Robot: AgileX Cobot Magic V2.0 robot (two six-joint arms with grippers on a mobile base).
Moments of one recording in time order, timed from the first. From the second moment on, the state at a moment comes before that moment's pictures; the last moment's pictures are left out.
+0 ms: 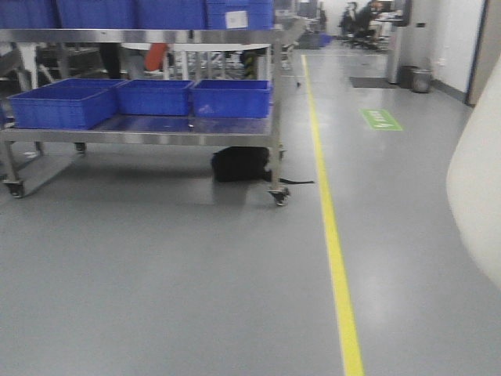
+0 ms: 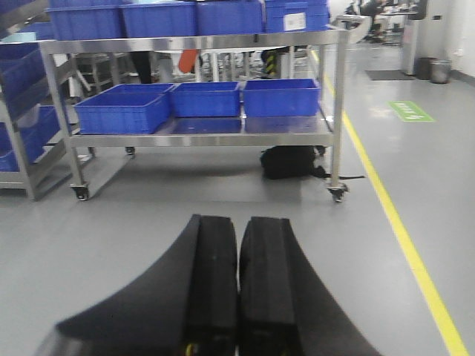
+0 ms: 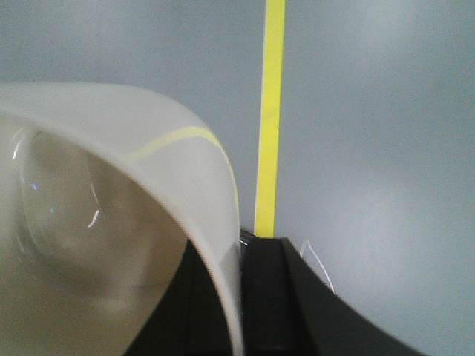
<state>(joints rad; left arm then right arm) -0.03 -0.01 0.01 -0.07 0.09 0.10 0.33 0.77 -0.80 -0.05 1.16 0.45</state>
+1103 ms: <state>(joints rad) -0.03 -0.01 0.01 -0.07 0.09 0.10 0.33 0.77 -0.80 -0.05 1.16 0.45</state>
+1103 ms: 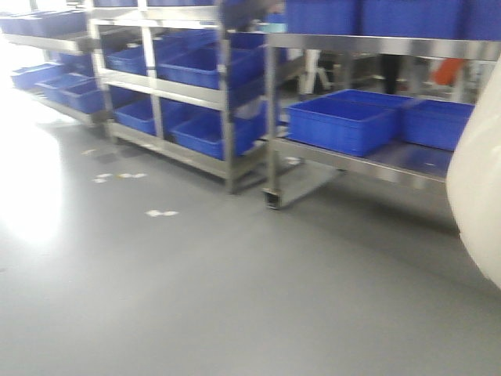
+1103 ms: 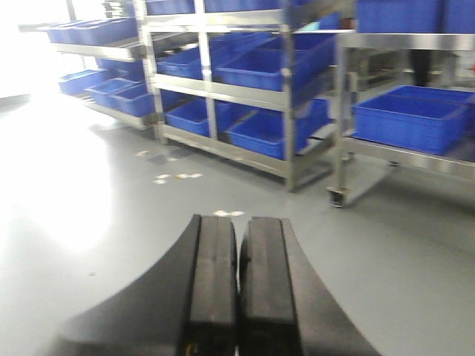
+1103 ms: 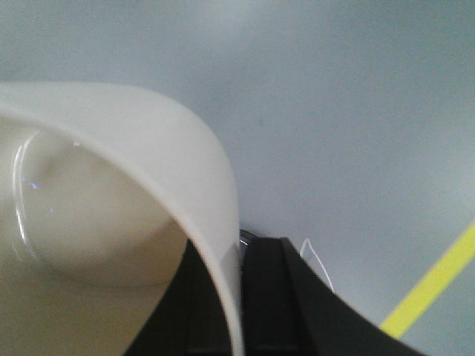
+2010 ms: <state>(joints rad) -0.03 -0.01 0.01 -0.07 0.09 0.10 0.33 0.77 -0.80 -0.05 1.16 0.45</state>
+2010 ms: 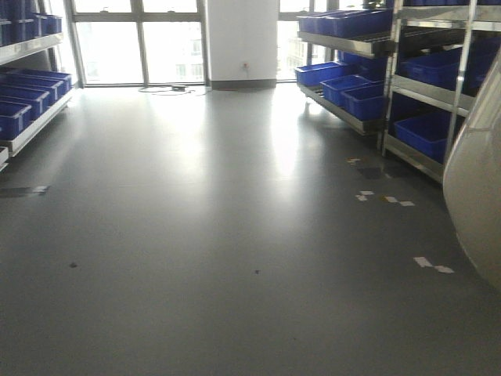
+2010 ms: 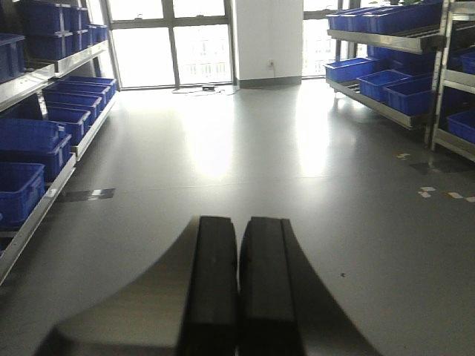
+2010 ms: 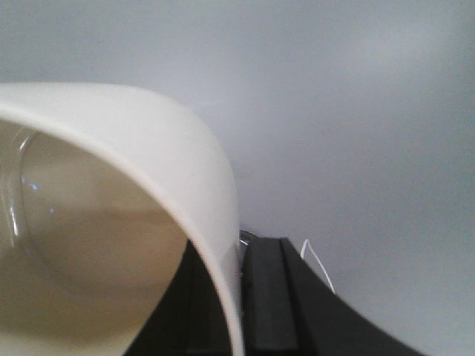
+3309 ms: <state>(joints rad) -0.03 -0.01 0.01 -0.07 0.09 0.10 0.33 0.77 -0.80 -0.05 1.15 0.45</state>
